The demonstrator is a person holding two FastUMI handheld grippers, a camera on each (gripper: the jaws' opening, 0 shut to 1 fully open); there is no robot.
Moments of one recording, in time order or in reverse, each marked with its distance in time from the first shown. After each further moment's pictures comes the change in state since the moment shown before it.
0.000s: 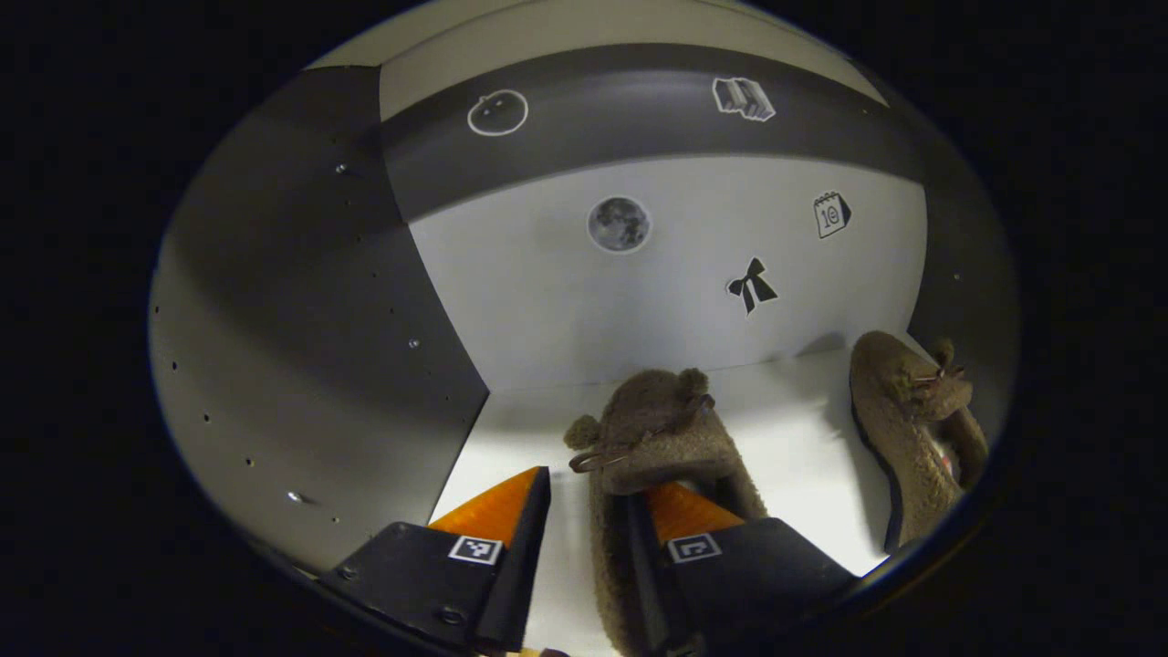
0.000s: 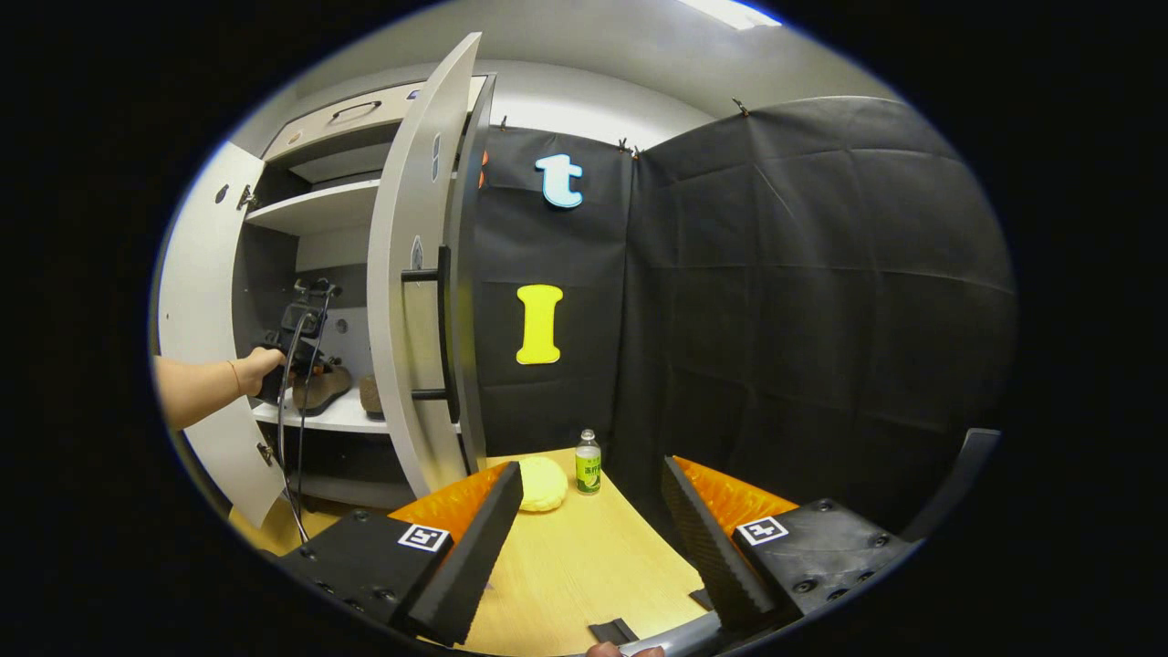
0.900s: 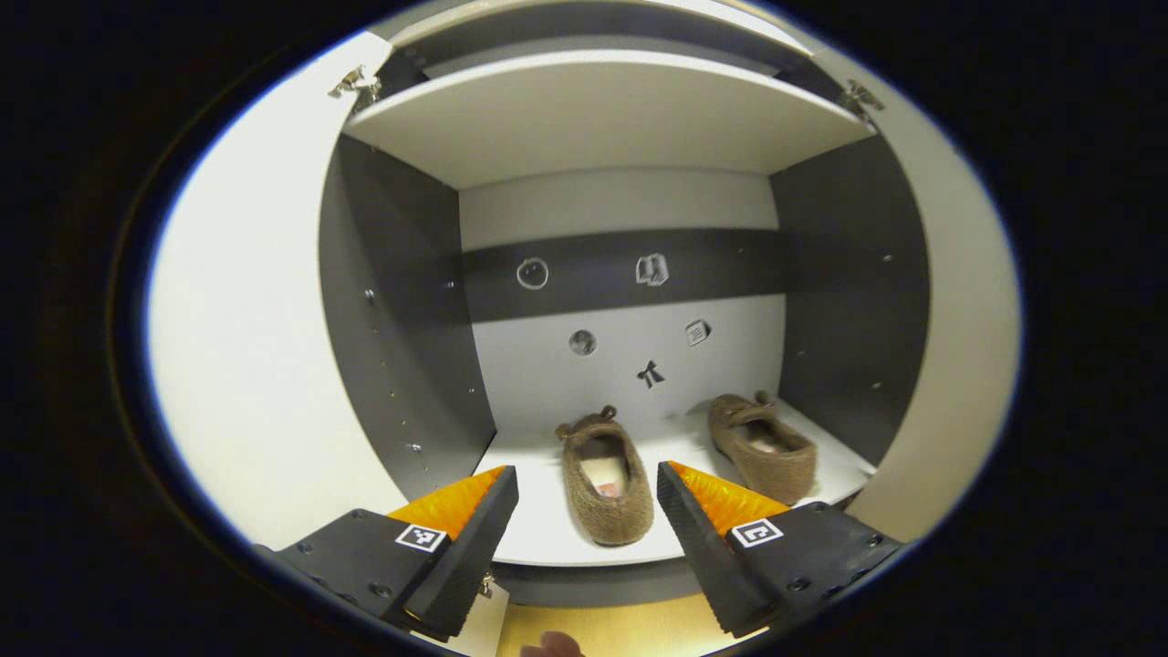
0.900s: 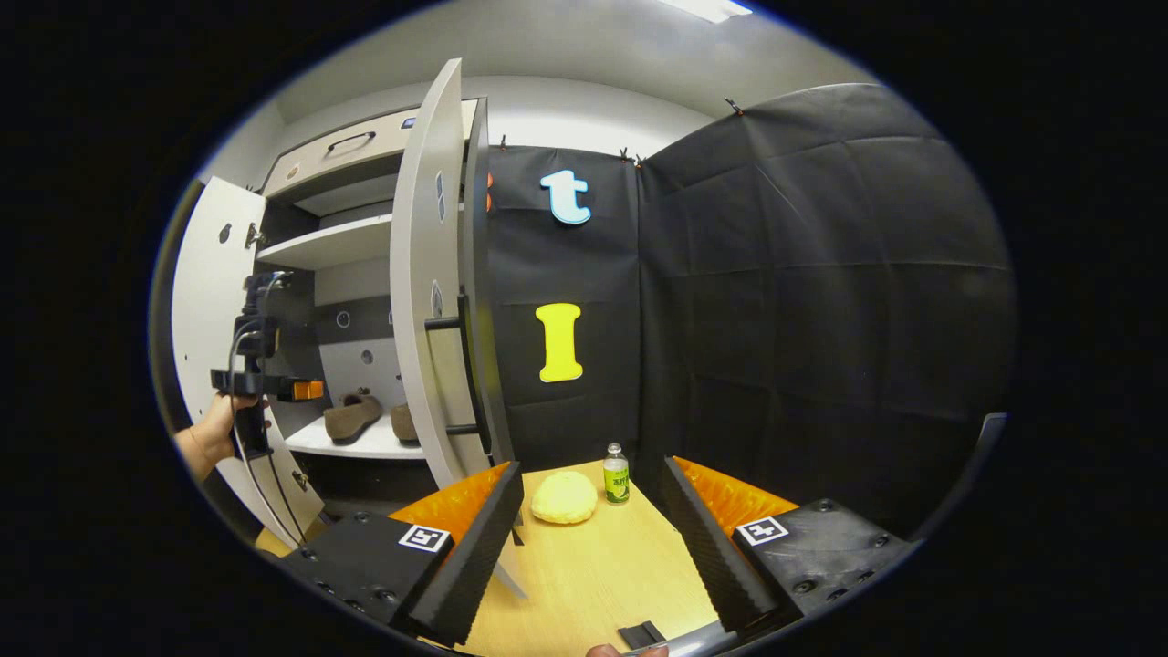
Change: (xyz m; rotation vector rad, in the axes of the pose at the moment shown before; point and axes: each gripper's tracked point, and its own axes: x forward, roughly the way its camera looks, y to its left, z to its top) left arm -0.224 -0.012 -0.006 -0.070 -0.403 -0.135; right arm -0.007 0.010 0.032 0.099 -0.036 0.072
